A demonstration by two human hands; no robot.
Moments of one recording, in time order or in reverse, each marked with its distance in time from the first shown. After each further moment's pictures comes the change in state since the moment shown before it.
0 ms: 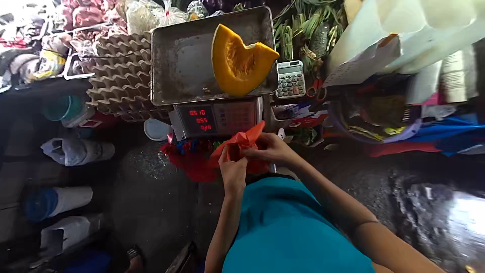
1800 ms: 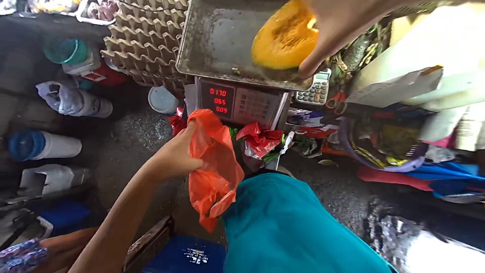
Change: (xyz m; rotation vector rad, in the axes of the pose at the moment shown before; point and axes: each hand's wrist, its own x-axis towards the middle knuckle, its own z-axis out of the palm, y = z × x) left_hand 0.039 0.141 -0.131 1.176 -0.542 -0.222; right_hand 0.222 -0.196 -0.139 -1.341 -0.520 -0.445
